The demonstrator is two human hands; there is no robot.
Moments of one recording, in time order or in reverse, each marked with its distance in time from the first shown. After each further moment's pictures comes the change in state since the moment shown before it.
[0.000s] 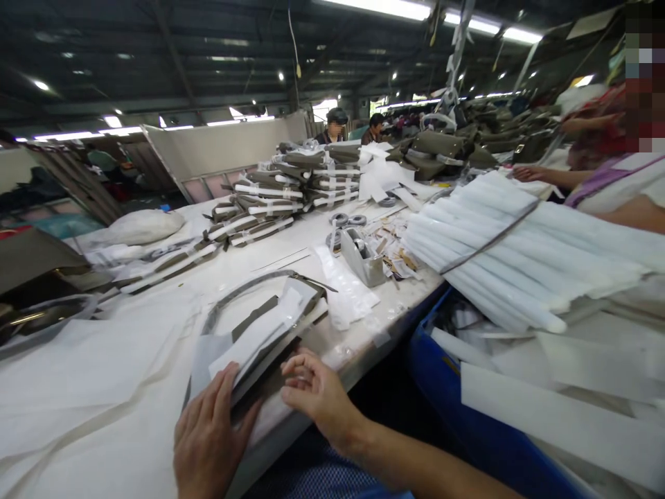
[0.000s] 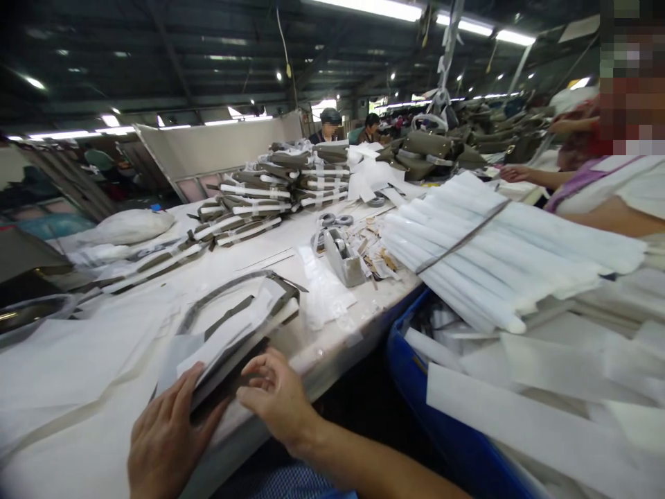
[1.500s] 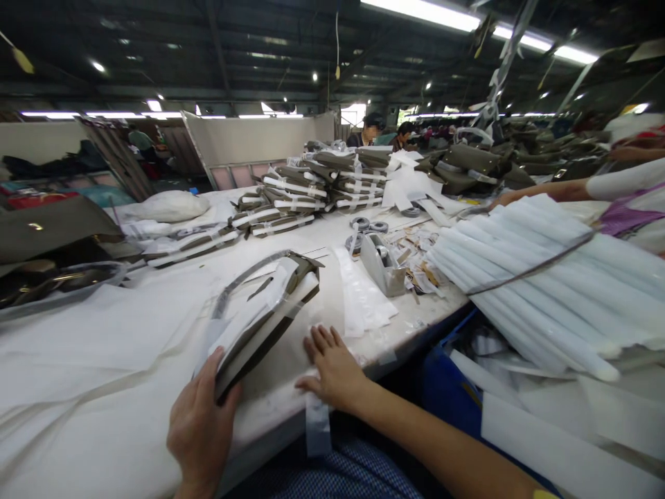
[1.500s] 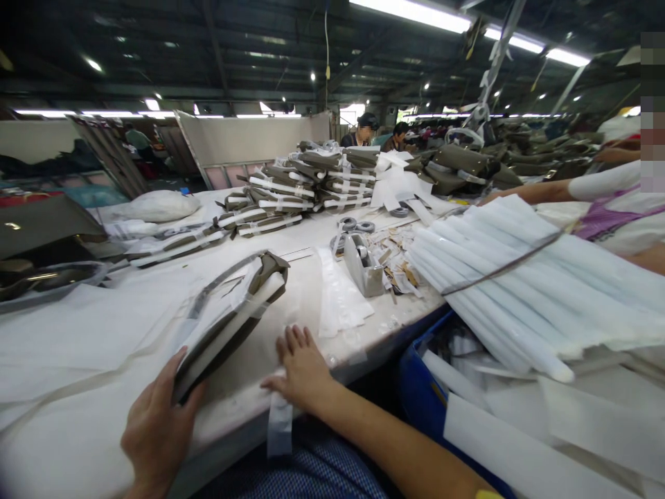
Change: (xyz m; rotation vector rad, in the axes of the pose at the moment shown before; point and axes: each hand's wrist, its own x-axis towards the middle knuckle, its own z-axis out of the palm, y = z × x) left_hand 0.000 -0.007 0.000 -0.043 0.087 -0.369; right_hand 0.067 0.021 -0.051 -1.515 -0.325 -0.408
